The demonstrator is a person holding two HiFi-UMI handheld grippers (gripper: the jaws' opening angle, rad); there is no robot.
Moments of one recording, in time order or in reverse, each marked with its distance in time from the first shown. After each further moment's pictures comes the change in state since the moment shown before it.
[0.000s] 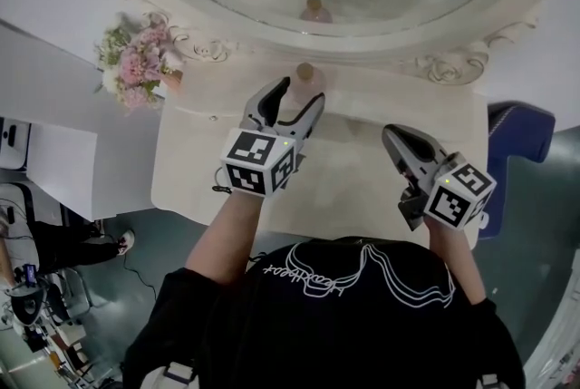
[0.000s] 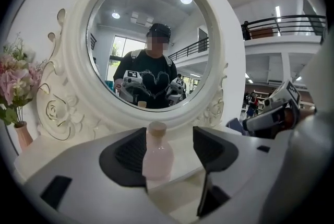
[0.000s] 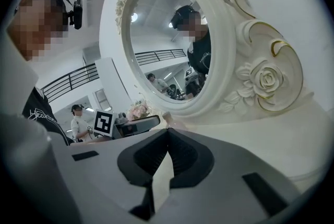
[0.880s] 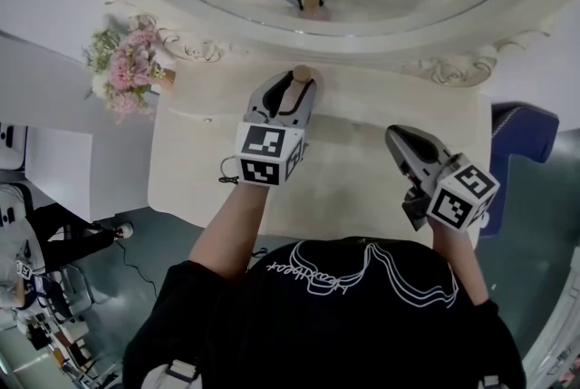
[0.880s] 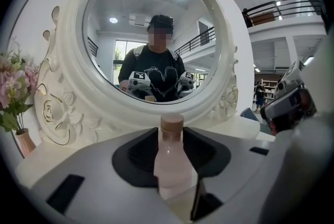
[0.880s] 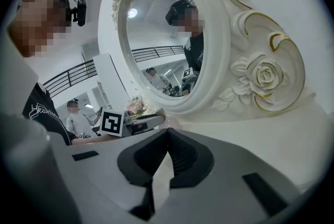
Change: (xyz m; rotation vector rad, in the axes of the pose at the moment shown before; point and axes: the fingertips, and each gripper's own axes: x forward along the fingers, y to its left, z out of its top) left arm 0.035 0.024 -0.018 0.079 0.028 0.103; right arm 0.005 -0.023 -0.005 -0.010 0.042 -0.010
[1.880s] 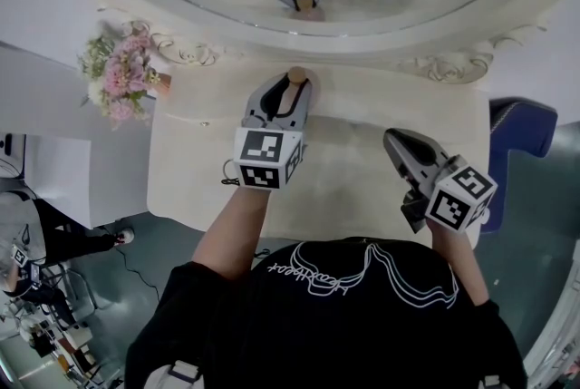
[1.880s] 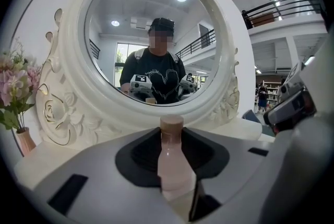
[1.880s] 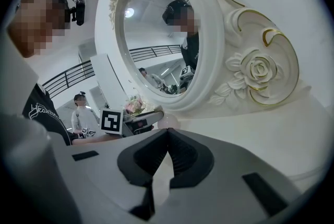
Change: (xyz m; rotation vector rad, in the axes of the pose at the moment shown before) left arm 0.002 0.001 0.001 0.001 -0.033 0.021; right arm -0.002 -0.004 -0.010 0.025 0.006 -0.016
